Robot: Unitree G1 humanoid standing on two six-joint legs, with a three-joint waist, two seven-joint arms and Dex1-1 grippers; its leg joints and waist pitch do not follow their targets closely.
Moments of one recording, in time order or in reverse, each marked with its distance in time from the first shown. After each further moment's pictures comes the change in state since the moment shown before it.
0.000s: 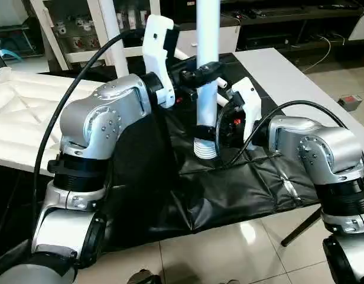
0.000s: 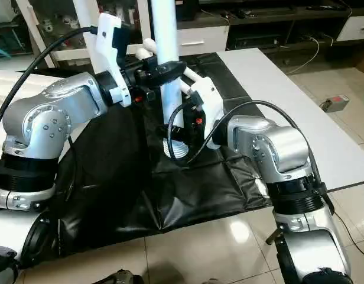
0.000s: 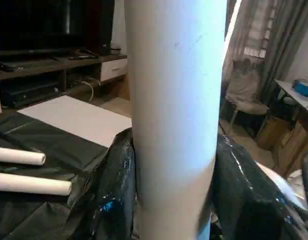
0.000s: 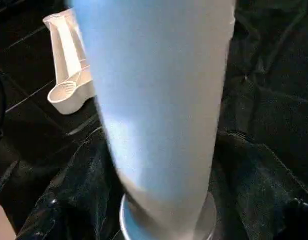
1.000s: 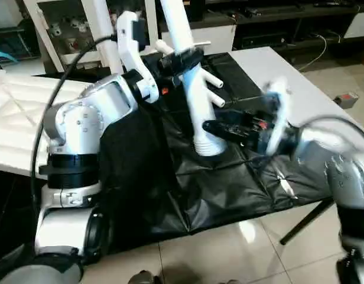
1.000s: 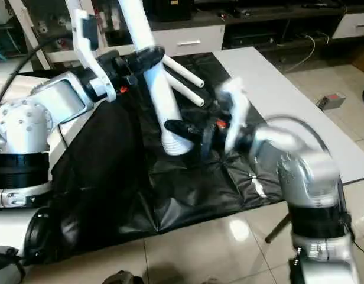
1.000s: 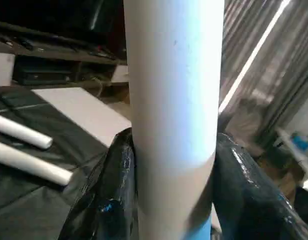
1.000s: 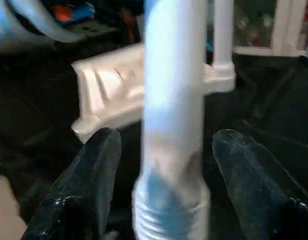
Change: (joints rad) left arm -0.002 -0.036 0.177 0.058 -0.117 0.095 0.147; right arm 0.121 -0.067 -0.118 -0.155 0.088 -0.101 0.076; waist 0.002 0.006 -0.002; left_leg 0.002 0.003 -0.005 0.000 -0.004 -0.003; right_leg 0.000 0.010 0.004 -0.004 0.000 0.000
